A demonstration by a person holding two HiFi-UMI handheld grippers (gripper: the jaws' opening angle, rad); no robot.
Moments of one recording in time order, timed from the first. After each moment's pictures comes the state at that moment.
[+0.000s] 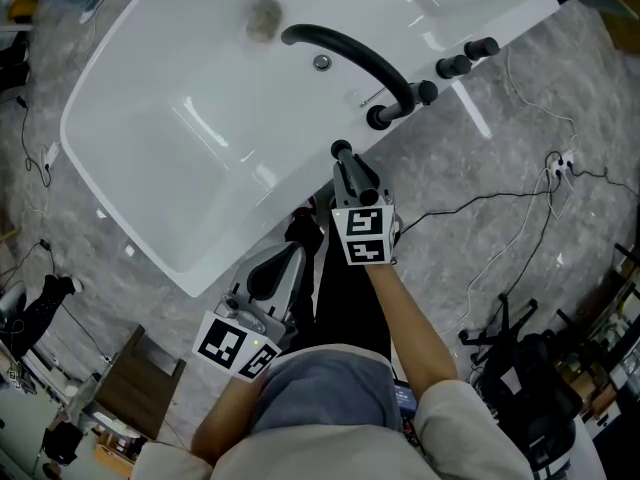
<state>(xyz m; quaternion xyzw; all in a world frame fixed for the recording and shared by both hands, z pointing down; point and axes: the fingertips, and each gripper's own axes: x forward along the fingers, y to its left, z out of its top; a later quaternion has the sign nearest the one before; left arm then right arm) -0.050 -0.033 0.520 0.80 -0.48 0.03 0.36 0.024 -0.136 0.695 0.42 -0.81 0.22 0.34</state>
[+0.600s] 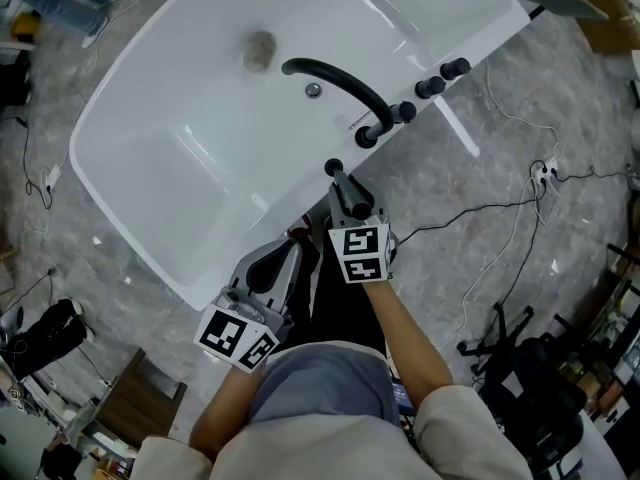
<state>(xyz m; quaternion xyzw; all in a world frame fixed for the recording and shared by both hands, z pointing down) -0.058 -0.050 0.491 0.82 -0.47 0.02 0.33 0.023 -0.131 0.637 0.43 -0.81 0.21 0.34</state>
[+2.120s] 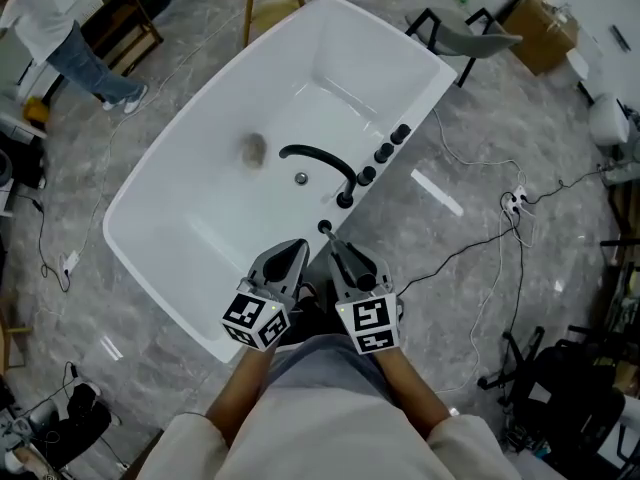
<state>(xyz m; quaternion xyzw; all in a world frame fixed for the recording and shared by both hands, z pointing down) -0.047 -0.087 0.398 0.88 -0.40 0.00 0.24 0.019 -0.072 0.429 0.47 -0.83 0.15 0.26</state>
